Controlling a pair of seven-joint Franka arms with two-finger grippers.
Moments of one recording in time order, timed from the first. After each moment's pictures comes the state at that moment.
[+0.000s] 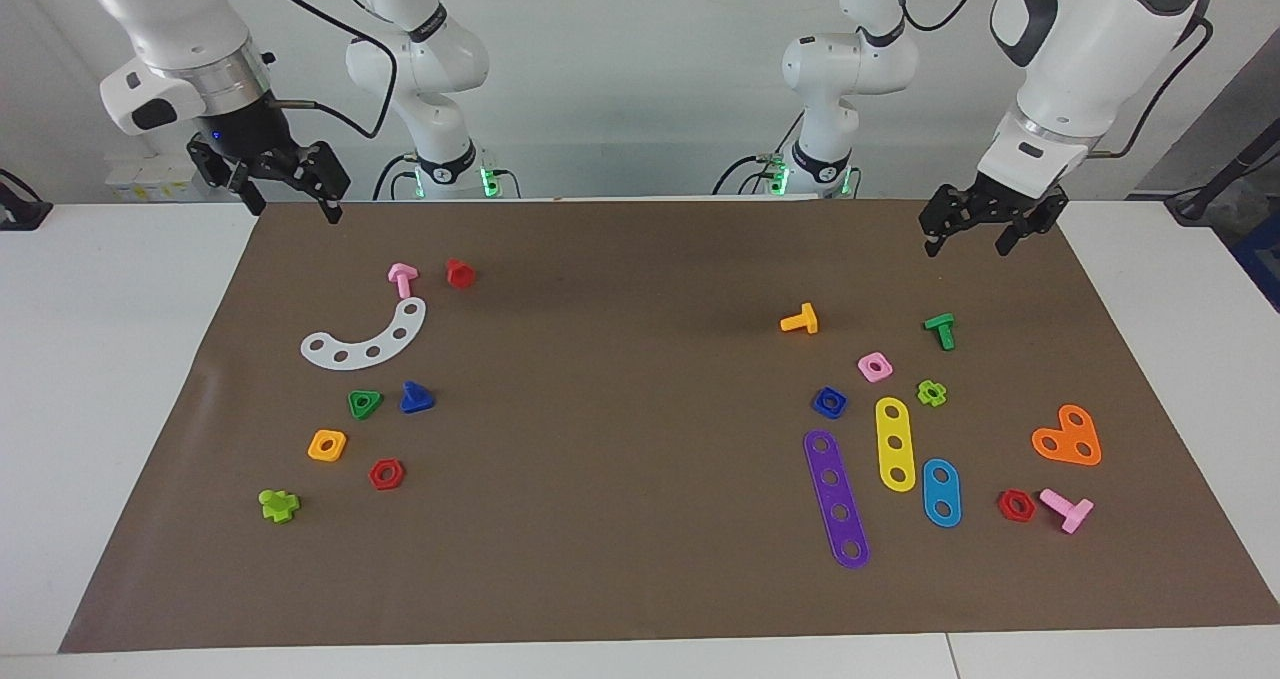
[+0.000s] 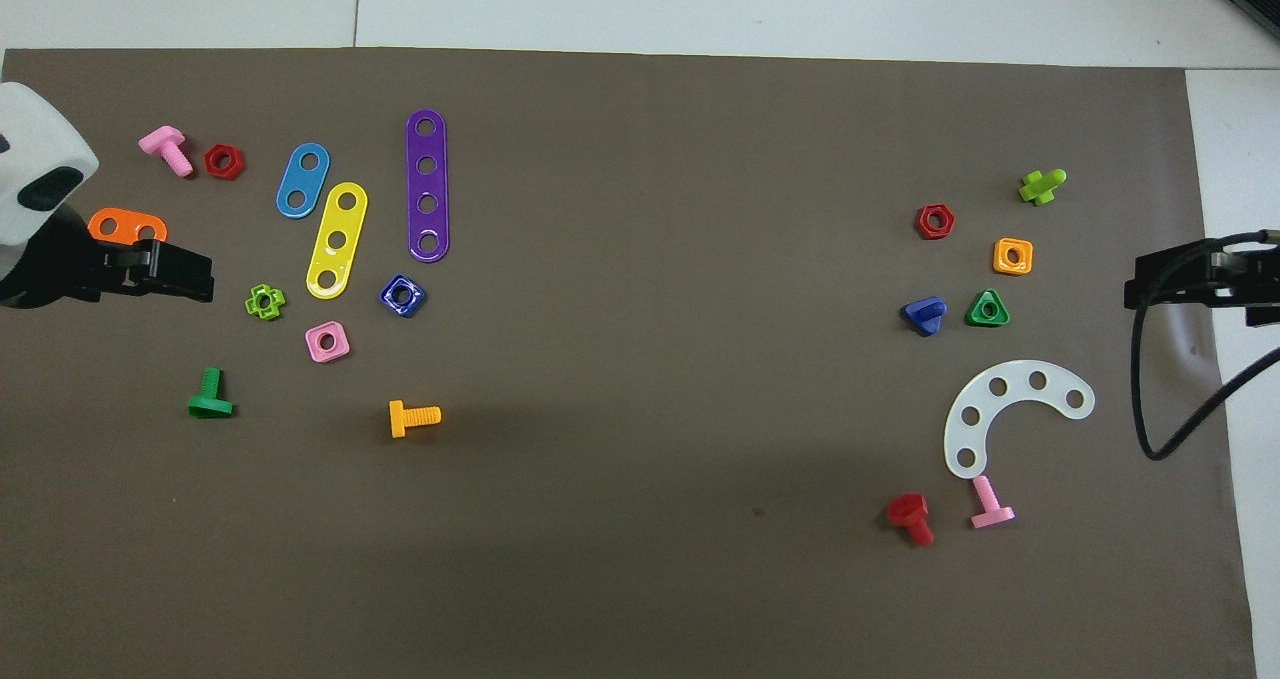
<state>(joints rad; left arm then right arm) -0.08 -0.02 -0.01 -1.67 0.00 1.65 -0.03 0.05 -0.05 -0.06 -1.58 -0.02 1.53 0.15</state>
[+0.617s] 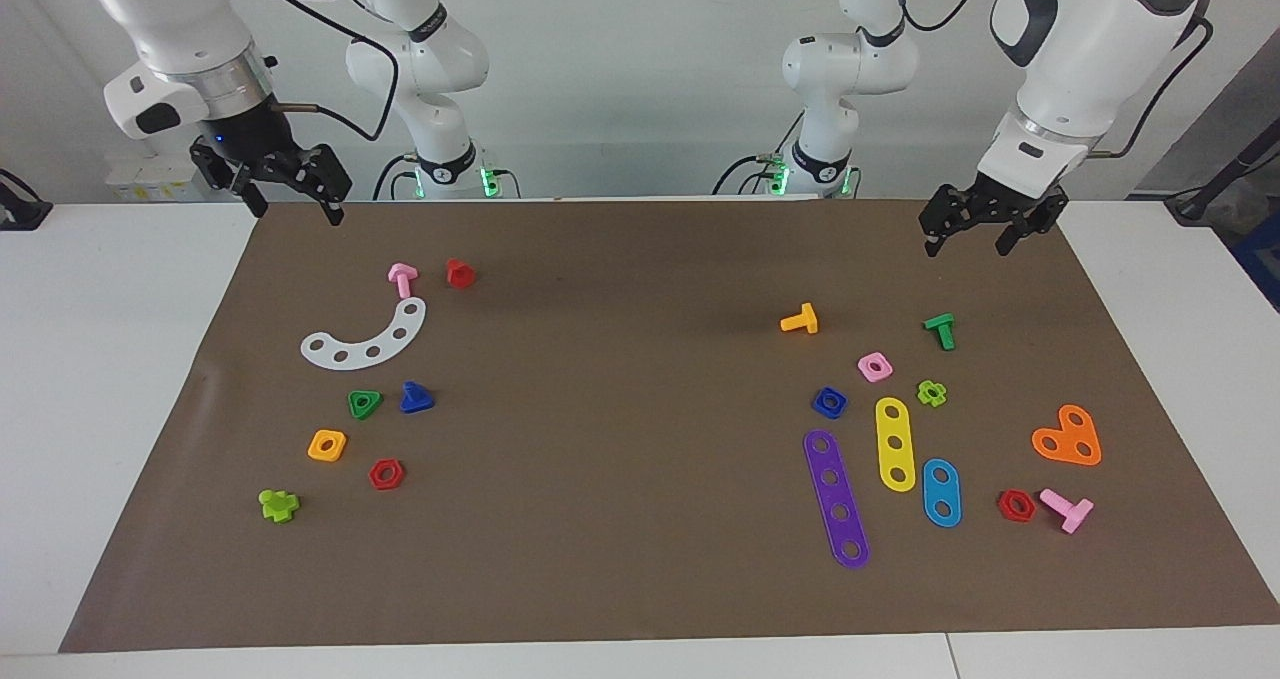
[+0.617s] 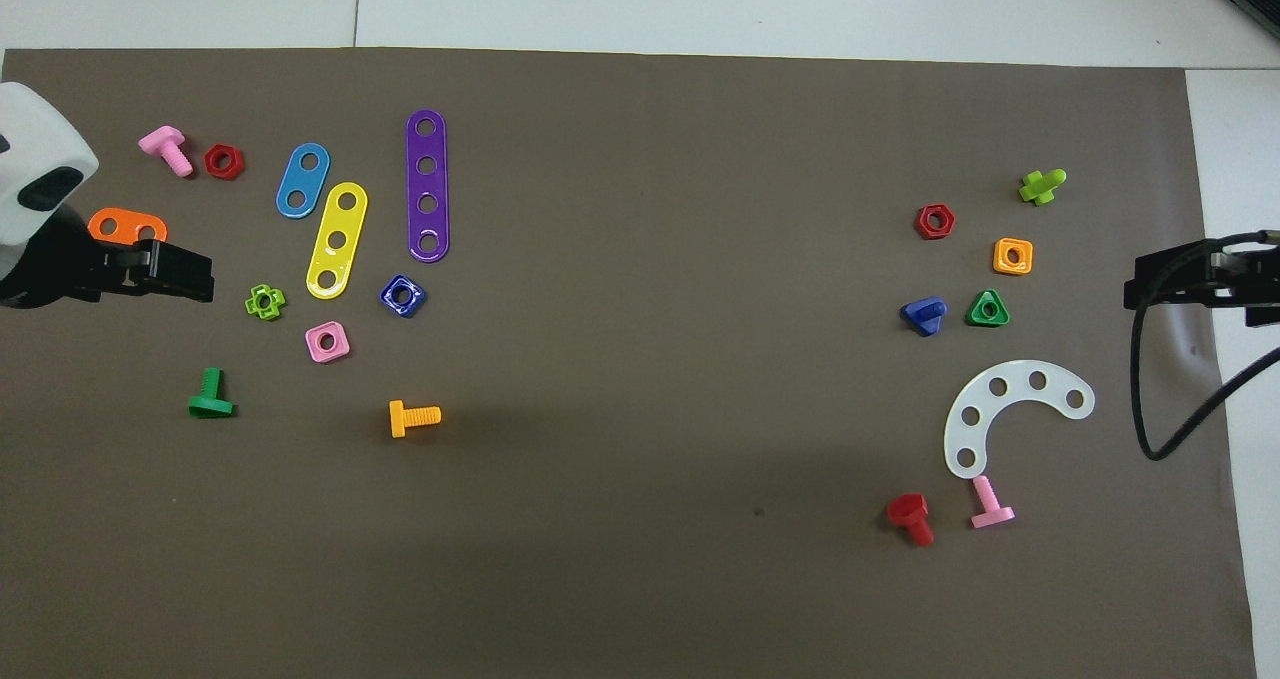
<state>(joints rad) -0.08 -0.02 -0.01 -1.67 0.00 1.65 -0.03 0.05 -0.06 -0.06 -1.62 -0.02 1.56 0.11</state>
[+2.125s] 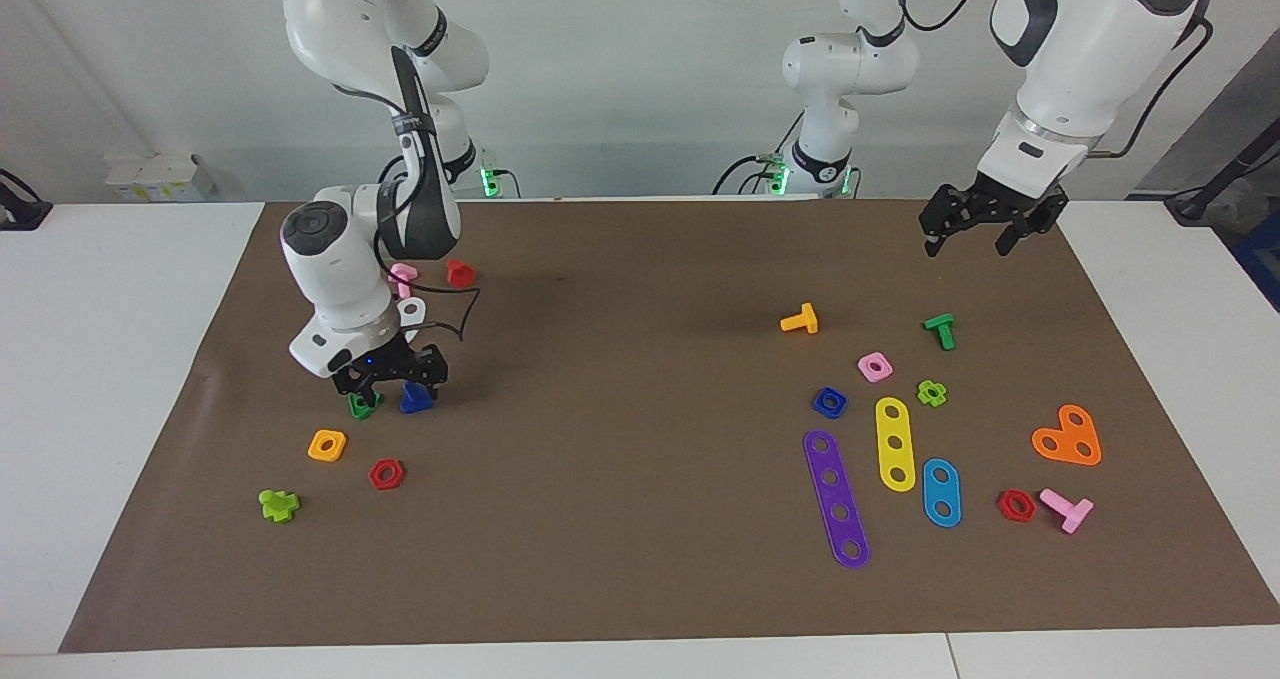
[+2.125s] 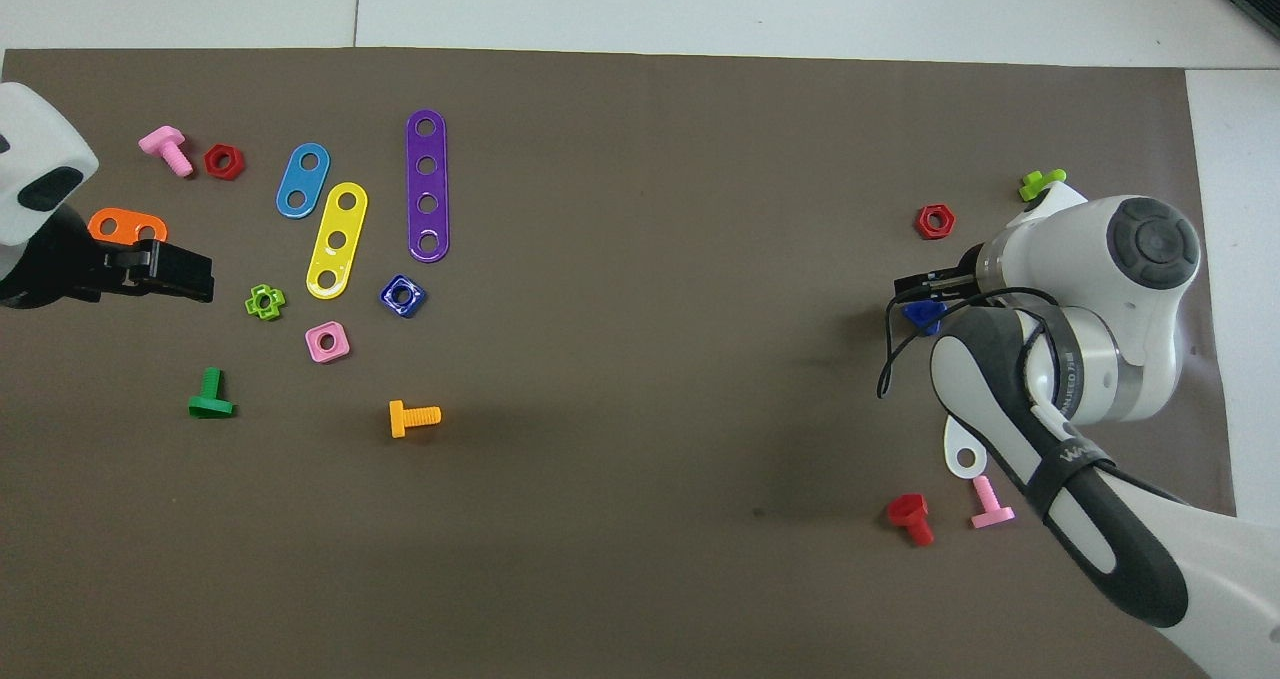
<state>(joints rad) -0.08 -0.02 -0.01 -1.67 0.00 1.65 -0.03 0.10 0.24 -0.05 -2.09 0.02 2.42 -0.10</state>
